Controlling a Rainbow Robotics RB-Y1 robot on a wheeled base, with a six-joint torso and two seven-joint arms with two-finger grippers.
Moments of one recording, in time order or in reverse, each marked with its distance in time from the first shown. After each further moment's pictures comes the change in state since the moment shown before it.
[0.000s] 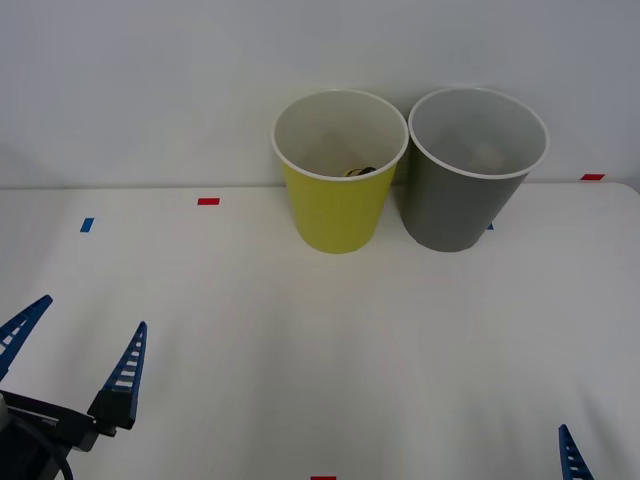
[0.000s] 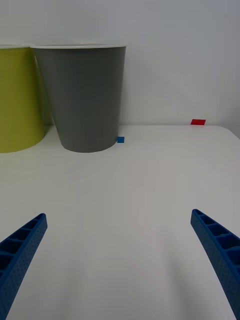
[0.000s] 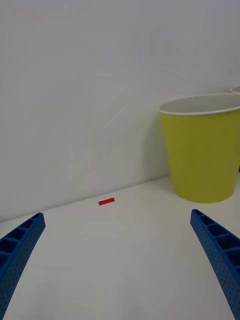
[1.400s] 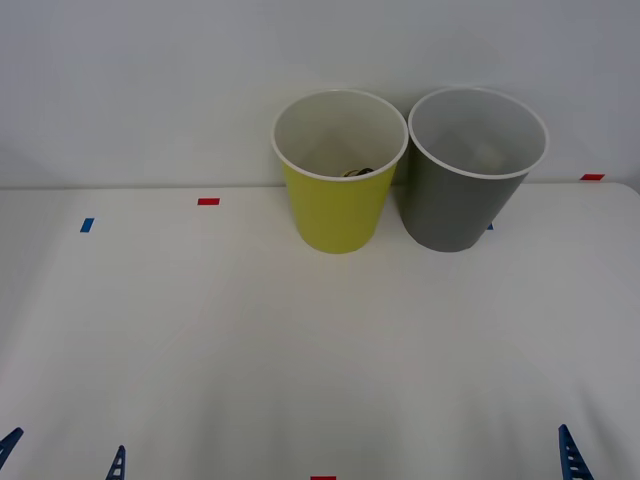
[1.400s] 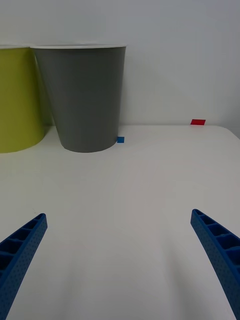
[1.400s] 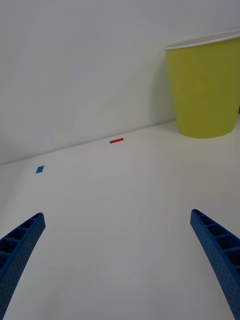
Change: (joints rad) right arm 0.000 0.000 0.000 0.000 0.000 0.000 0.000; left arm 0.241 -0.092 -0.063 0.209 -0.125 -0.289 -0.020
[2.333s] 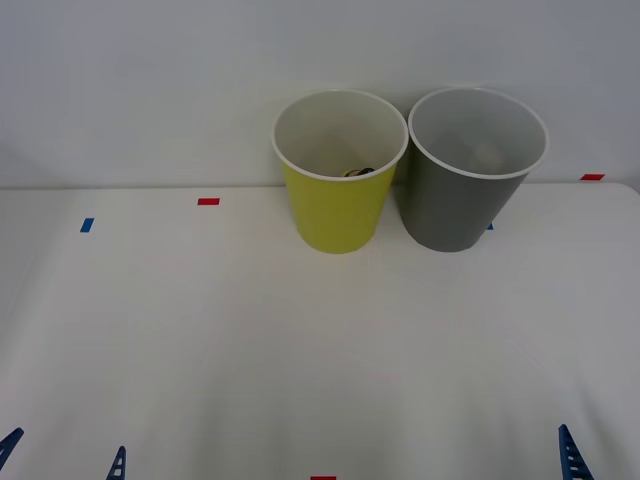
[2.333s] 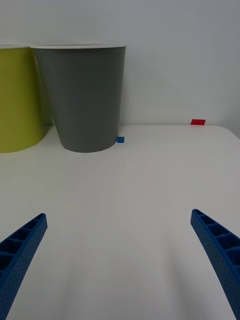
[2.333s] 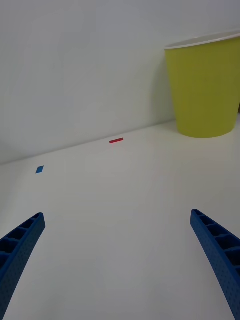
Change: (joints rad) right arm 0.000 0.000 0.000 0.000 0.000 0.000 0.000; left arm 0.000 0.000 0.000 0.000 -0.001 0.000 0.000
